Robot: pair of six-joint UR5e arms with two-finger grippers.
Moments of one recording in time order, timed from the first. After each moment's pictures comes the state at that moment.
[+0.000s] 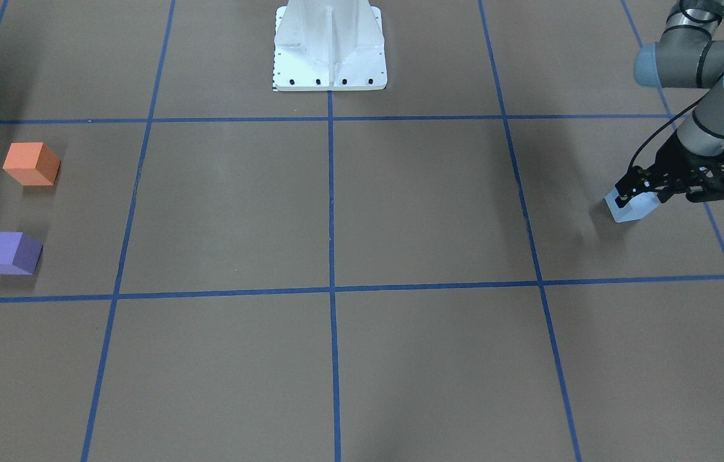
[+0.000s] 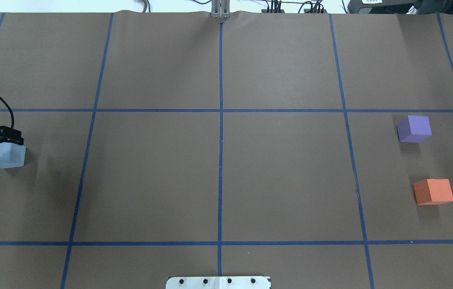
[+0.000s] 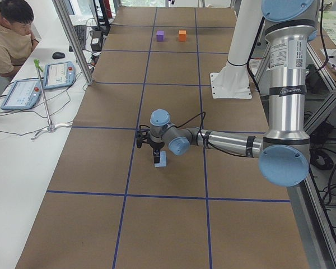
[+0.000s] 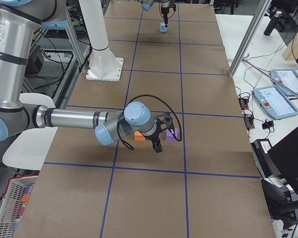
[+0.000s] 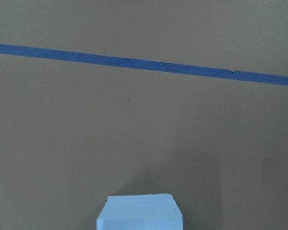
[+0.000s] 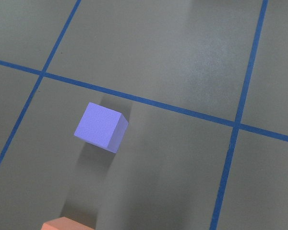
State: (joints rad) left arm -0.96 -1.52 -1.64 -2.19 -2.09 -0.93; right arm 1.54 -1.86 1.84 -1.04 2.49 0.11
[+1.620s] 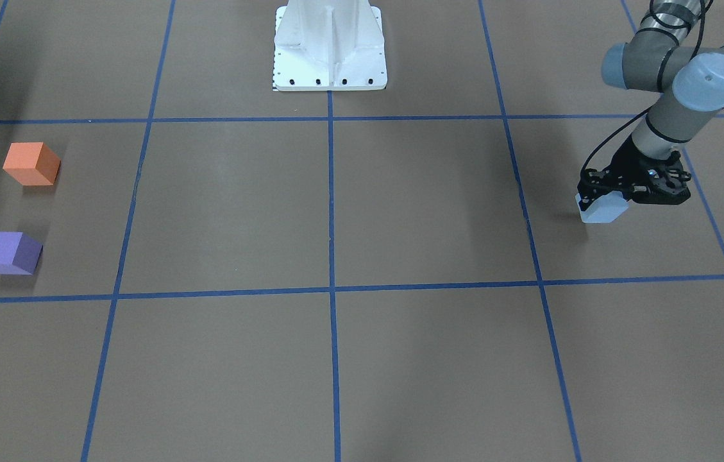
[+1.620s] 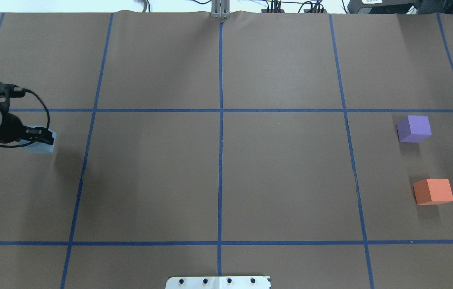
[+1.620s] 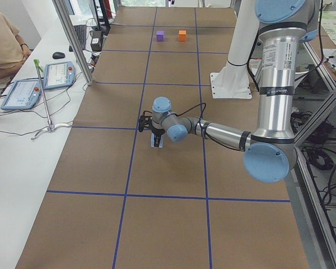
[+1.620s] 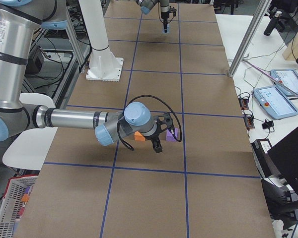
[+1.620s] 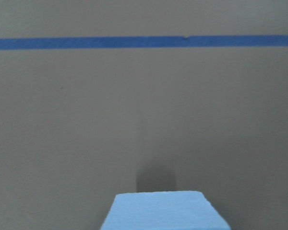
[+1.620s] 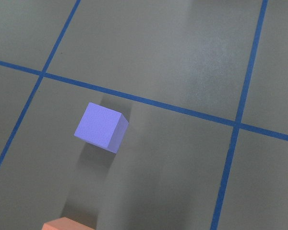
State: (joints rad) left arm -0.87 -1.66 -1.75 -2.03 -2.07 -0.92; right arm 1.54 -1.86 1.84 -1.05 2.49 0.11
